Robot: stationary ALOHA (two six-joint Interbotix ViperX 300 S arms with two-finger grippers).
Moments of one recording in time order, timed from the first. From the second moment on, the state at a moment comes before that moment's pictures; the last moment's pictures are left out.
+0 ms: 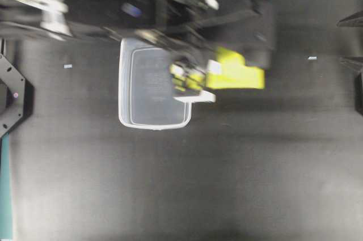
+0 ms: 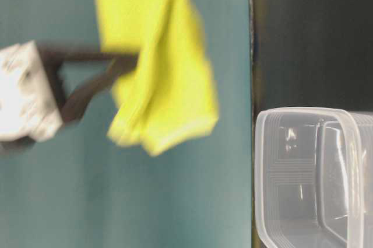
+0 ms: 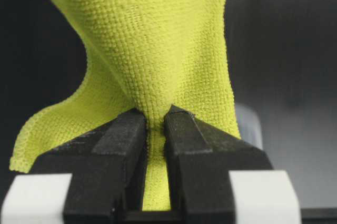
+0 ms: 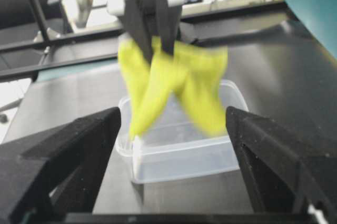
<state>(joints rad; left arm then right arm) 0.03 0.14 -0.19 0.04 1.16 0.05 -0.08 -1.24 1.20 0.01 0.15 0.11</state>
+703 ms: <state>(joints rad) 0.05 -0.04 0.36 0.04 0.86 0.05 -0.08 -1.24 1.20 0.01 0.14 0.11</state>
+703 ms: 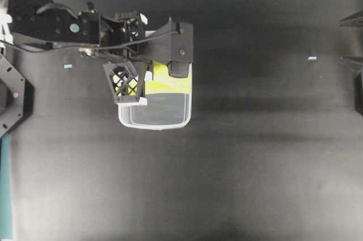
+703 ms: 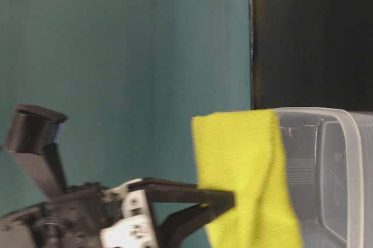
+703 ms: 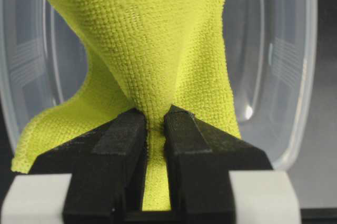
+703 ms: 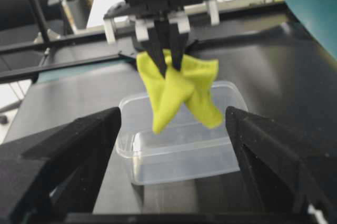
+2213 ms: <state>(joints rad) 0.04 -0.58 0.64 0.04 0.59 0.03 -0.09 -1.24 1.21 0.01 0.15 0.11</state>
